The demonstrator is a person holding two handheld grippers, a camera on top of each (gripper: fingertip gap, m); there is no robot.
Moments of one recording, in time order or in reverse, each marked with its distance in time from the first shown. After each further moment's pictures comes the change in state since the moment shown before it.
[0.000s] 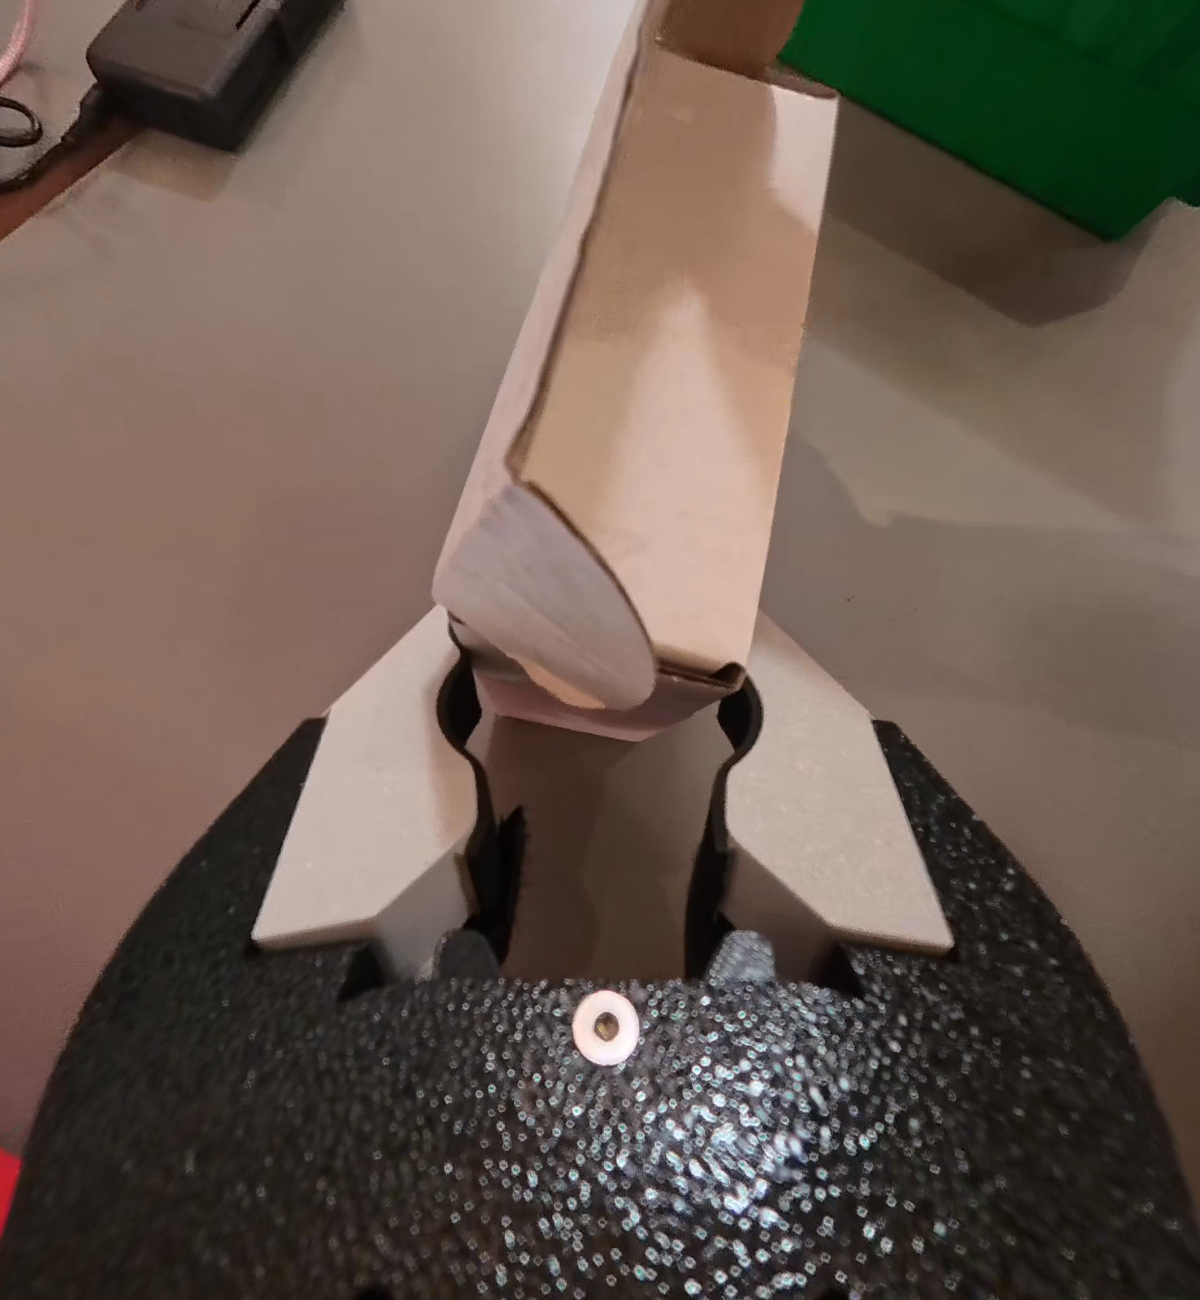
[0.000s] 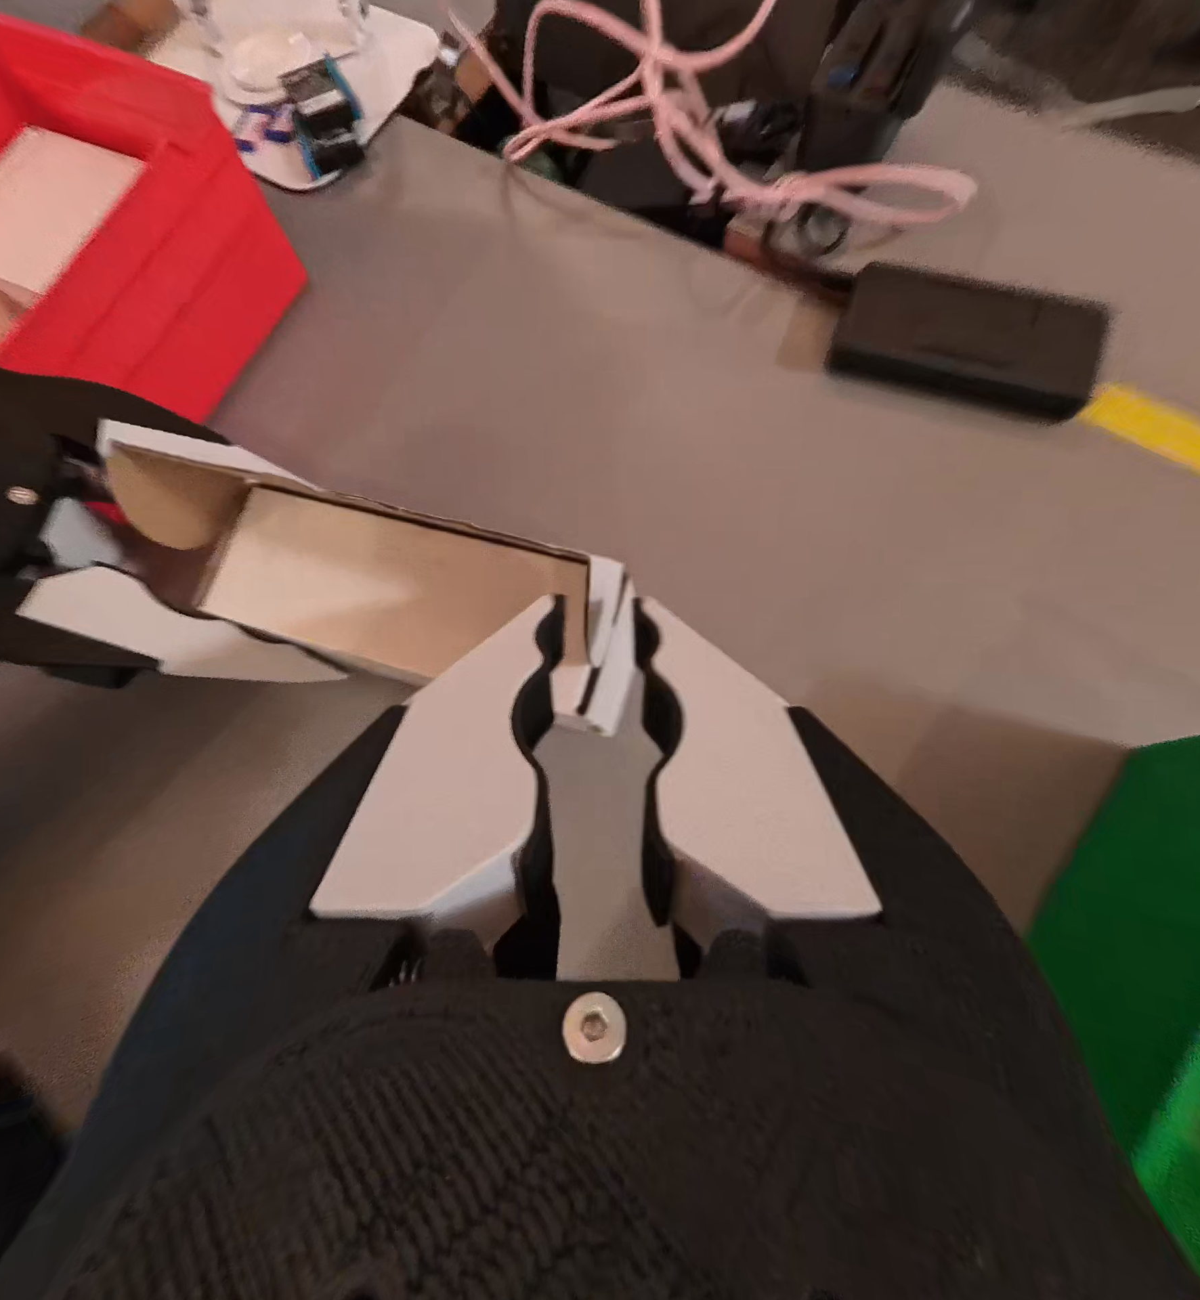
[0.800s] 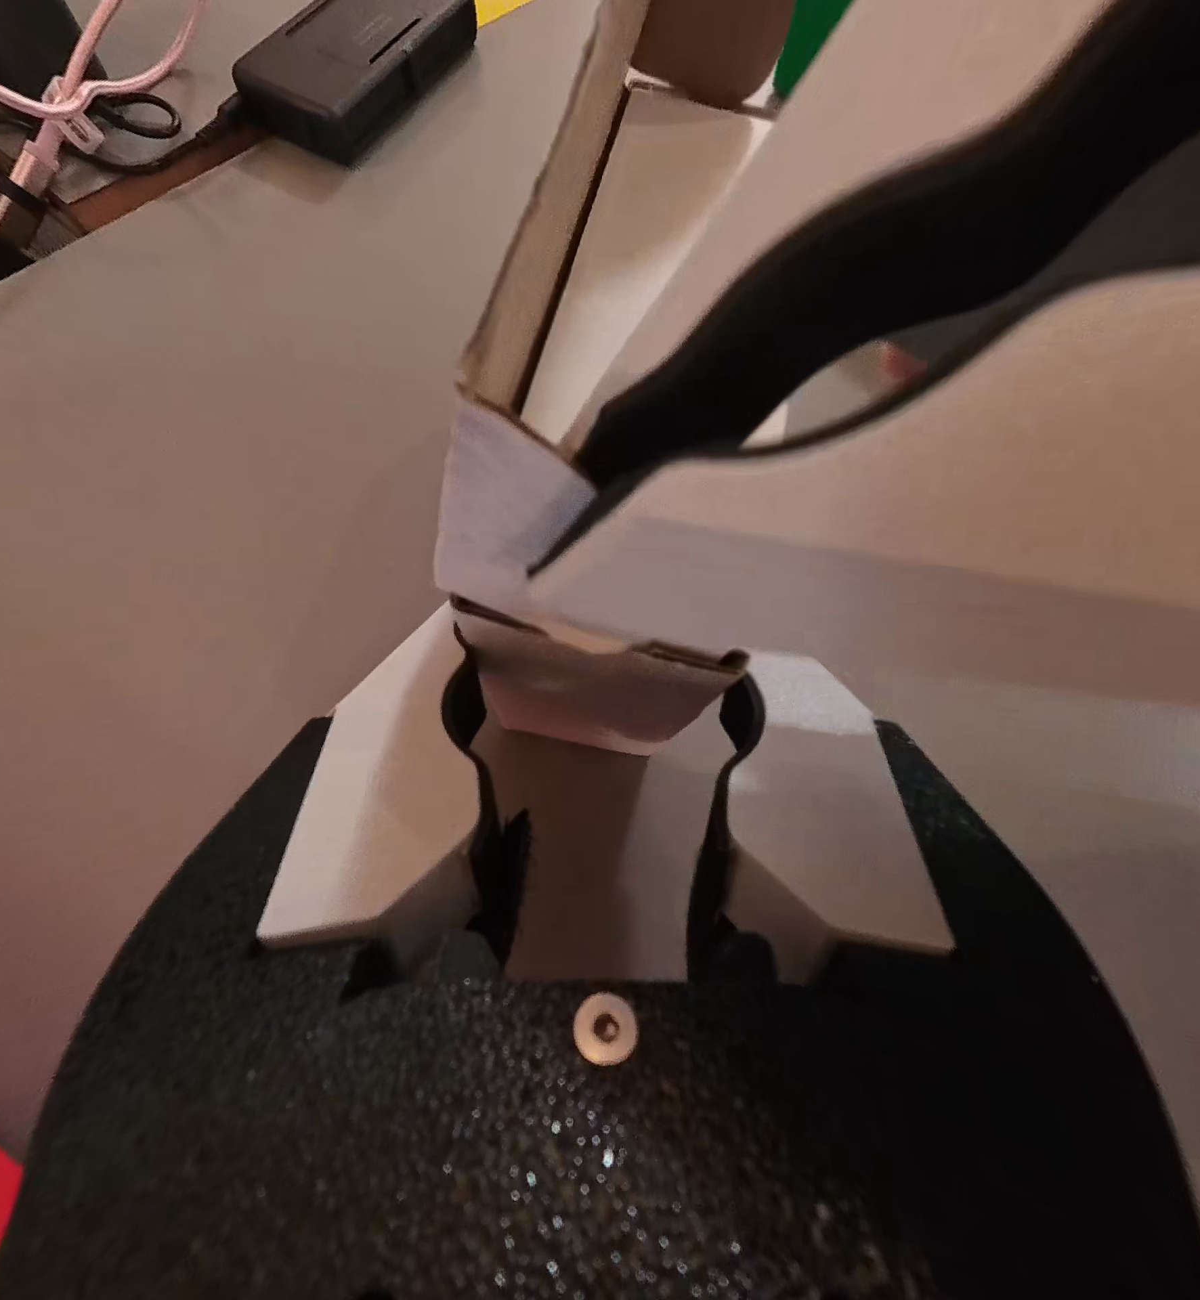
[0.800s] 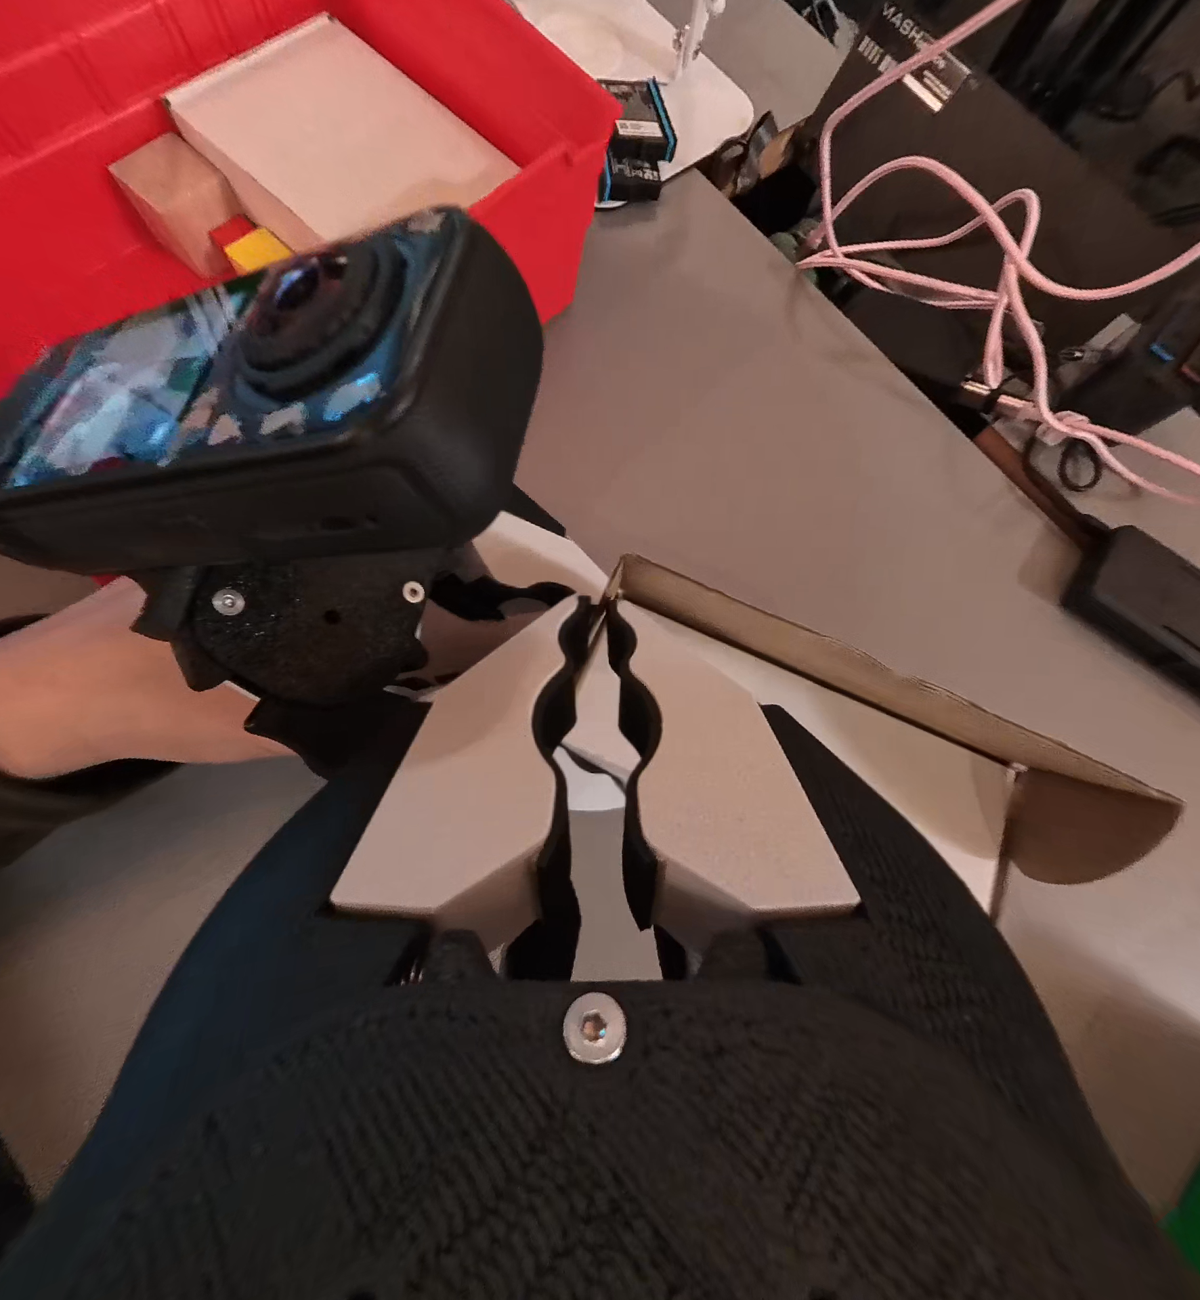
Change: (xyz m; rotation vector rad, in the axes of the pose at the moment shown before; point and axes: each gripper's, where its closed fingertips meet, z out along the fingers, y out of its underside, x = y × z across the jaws) left arm -0.008 -0.002 0.001 0.076 -0.103 -0.106; right arm -0.147 -0.021 0.051 0.008 -0.056 -0.327
